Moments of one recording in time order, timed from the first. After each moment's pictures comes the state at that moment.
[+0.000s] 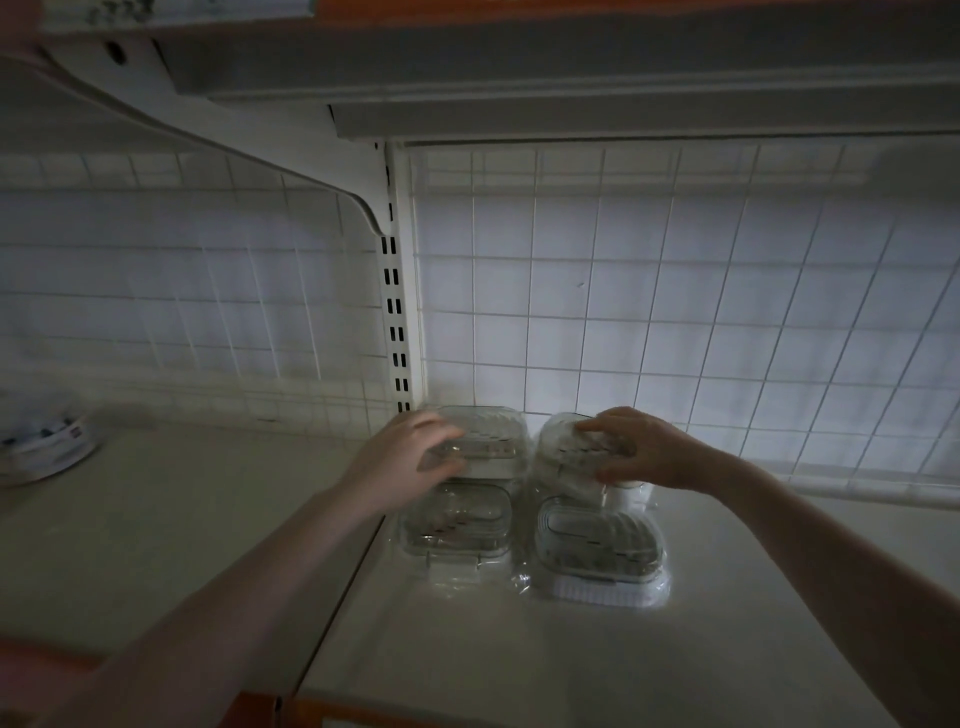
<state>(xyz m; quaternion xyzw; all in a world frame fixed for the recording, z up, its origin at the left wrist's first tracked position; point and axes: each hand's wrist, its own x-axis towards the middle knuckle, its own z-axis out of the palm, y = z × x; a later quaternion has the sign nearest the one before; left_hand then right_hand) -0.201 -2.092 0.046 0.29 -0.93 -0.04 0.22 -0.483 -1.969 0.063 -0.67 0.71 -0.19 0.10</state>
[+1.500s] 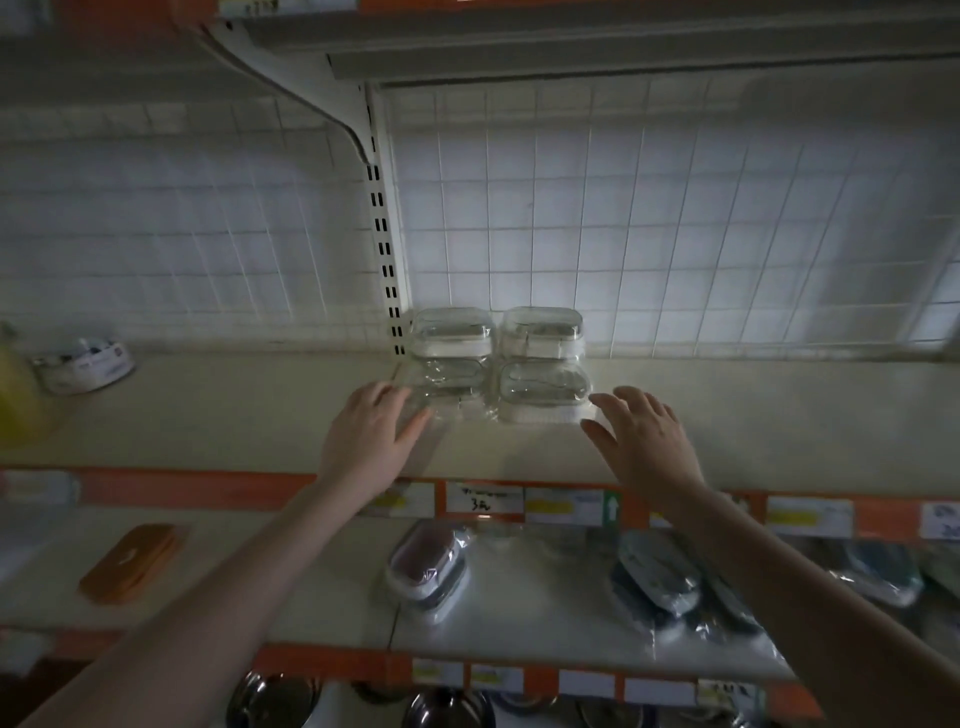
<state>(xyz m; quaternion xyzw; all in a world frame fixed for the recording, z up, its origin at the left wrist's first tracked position) -0.129 -1.948 0.004 0.41 -0.87 0.00 0.26 -0.377 -1.789 -0.003 -0.55 0.80 -0.21 -0.13</state>
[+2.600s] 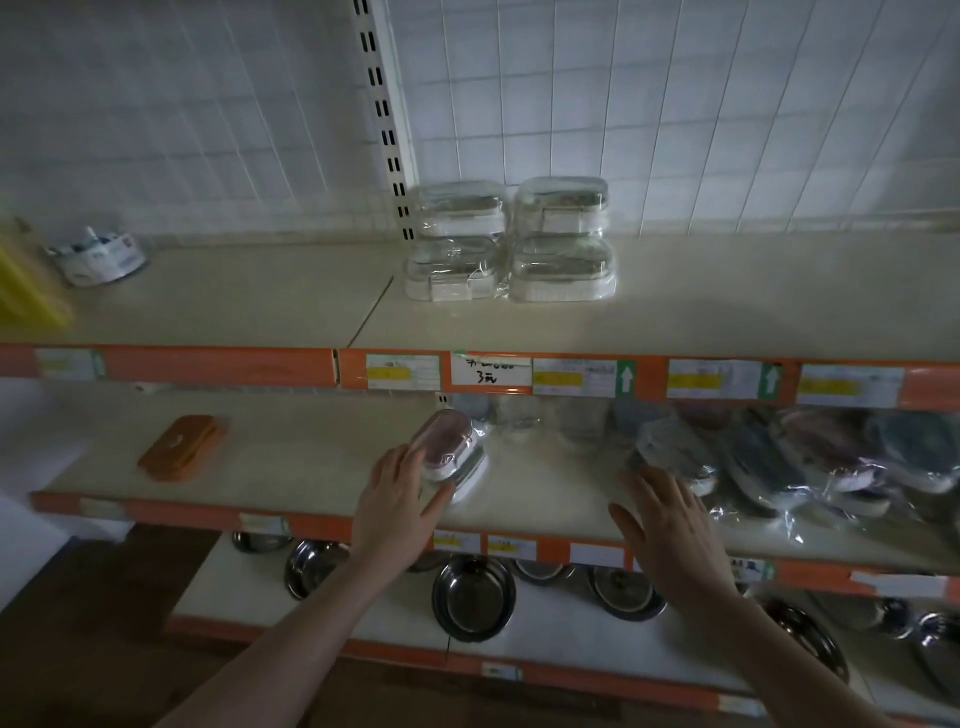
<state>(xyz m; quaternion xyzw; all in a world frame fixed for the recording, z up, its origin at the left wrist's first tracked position) -0.087 -1.846 -0.159 0.47 -0.86 -0.11 0.17 -0.333 -1.688 -0.181 -0.55 0.80 -0.23 -0.08</state>
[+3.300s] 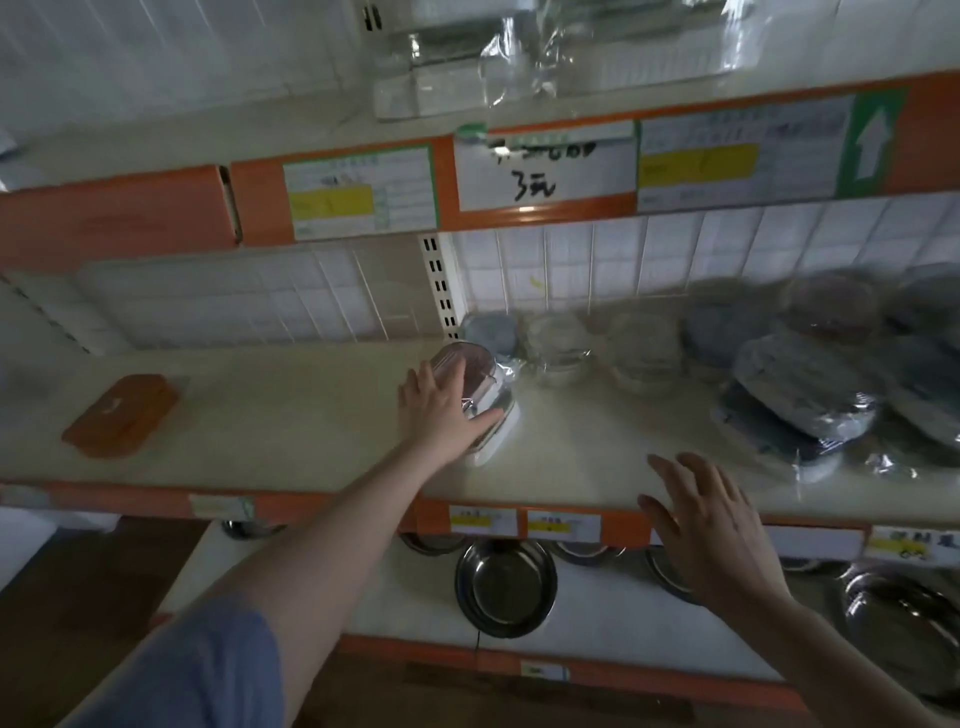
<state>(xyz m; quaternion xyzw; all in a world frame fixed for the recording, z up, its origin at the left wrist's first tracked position) -0.157 -1.992 -0.306 0.52 -0.85 -0.06 0.03 -0.323 -1.758 -0.345 -0.52 0.83 -0.21 -0.04</state>
